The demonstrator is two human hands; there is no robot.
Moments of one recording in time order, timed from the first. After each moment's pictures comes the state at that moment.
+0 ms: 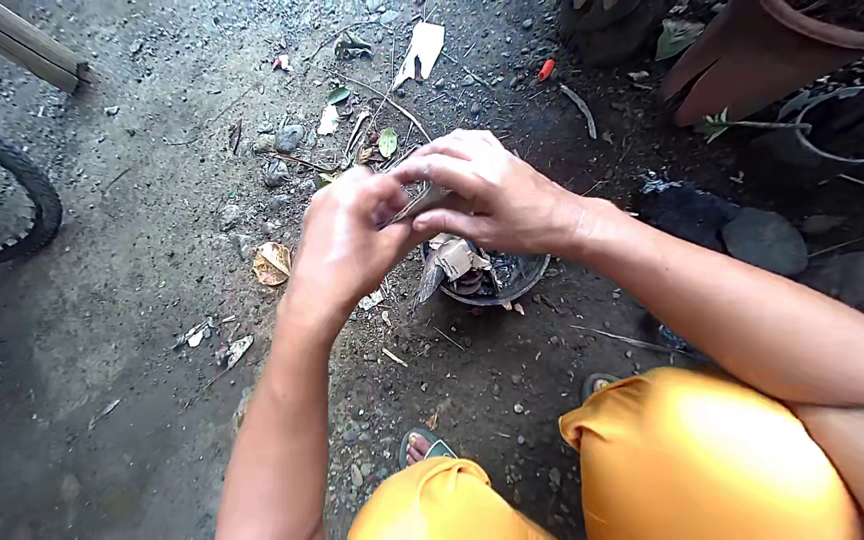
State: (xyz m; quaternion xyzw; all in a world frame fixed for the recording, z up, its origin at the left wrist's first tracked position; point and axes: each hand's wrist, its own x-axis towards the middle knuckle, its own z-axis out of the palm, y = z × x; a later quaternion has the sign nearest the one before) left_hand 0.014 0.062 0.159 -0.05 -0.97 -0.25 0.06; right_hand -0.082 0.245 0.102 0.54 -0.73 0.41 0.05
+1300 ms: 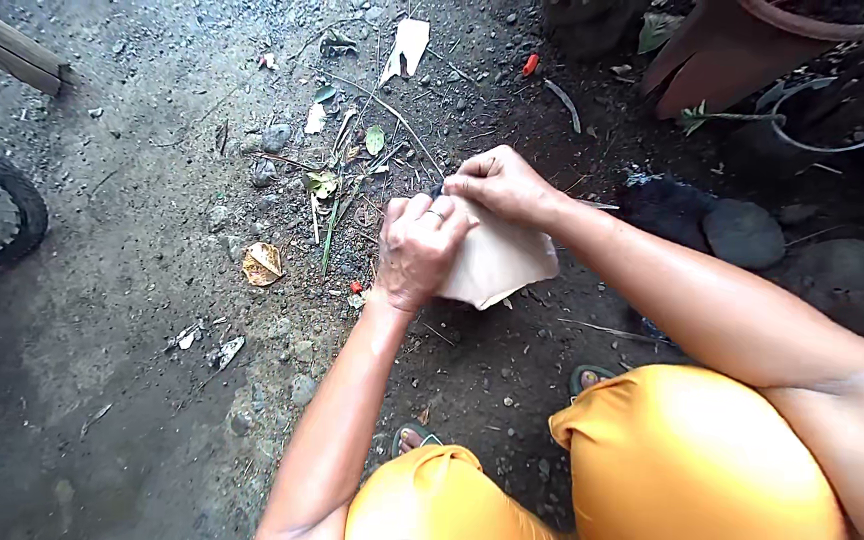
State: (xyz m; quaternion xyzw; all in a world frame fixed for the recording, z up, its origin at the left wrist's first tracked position) left_hand -0.008 0.119 0.048 -0.24 -0.91 -0.11 0.31; right_hand -0.114 0.278 0.044 0.25 -0.79 0.52 -0.19
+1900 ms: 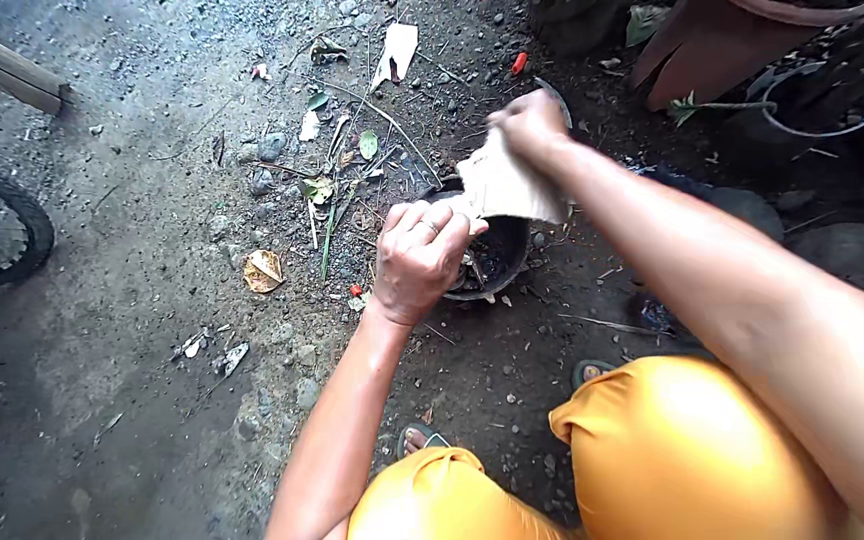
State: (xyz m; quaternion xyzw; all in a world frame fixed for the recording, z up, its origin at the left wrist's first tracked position) left_hand 0.005 0.125 0.071 -0.25 -0.88 -0.20 0.35; right_hand -0.185 0.307 0.029 -0.01 -0.92 0.37 -0.12
